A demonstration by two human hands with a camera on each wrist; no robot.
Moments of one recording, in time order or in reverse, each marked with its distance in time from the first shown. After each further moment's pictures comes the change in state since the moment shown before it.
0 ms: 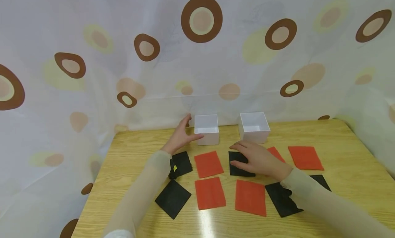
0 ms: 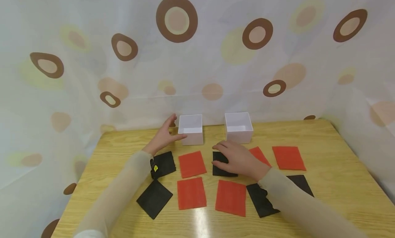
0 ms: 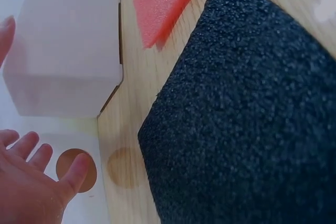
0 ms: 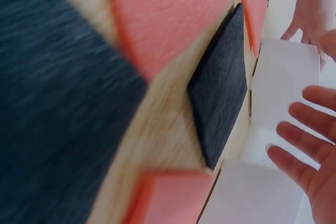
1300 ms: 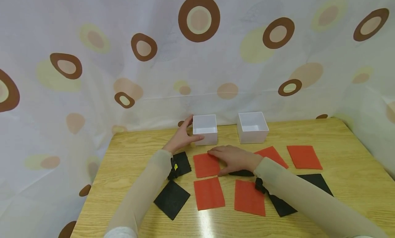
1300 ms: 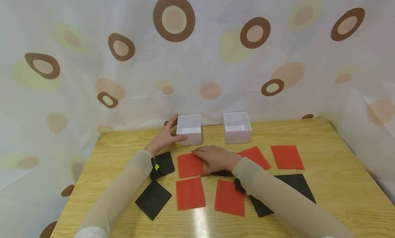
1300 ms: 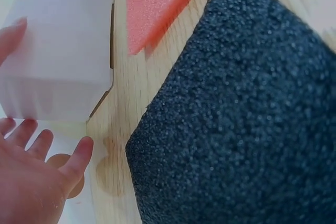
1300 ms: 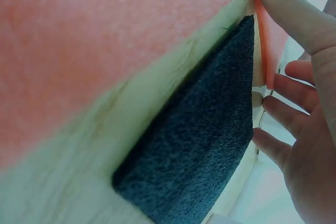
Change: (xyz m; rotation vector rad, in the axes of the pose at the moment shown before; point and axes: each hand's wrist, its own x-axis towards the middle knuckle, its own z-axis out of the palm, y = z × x) left_hand 0.011 -0.005 0.006 -0.038 -0.079 -0.001; right_hand 0.058 -0.012 0.032 0.060 -0.423 -0.060
